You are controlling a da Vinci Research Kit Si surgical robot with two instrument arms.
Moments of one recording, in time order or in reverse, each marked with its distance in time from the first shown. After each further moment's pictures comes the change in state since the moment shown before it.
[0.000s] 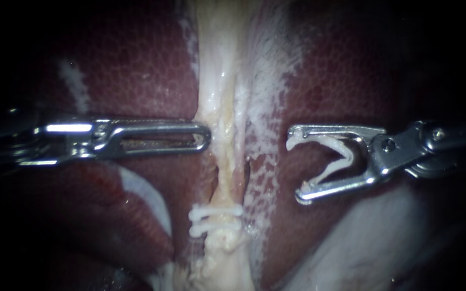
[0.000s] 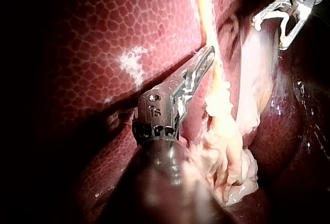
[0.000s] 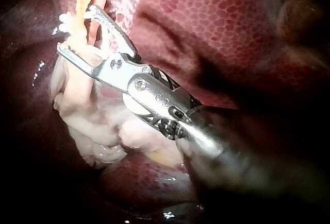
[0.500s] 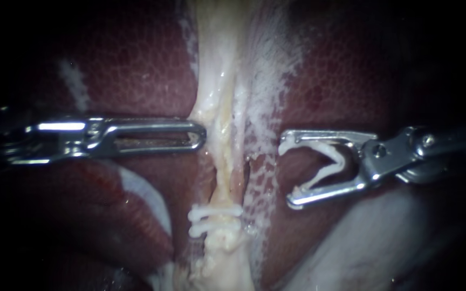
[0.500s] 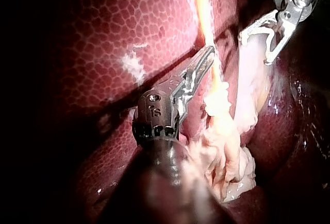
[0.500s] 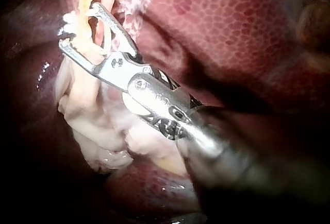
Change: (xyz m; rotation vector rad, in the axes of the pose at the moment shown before) right arm -0.004 -0.001 0.005 0.016 0.003 0.011; left arm -0.002 -0.002 -0.003 0.010 0.010 -0.014
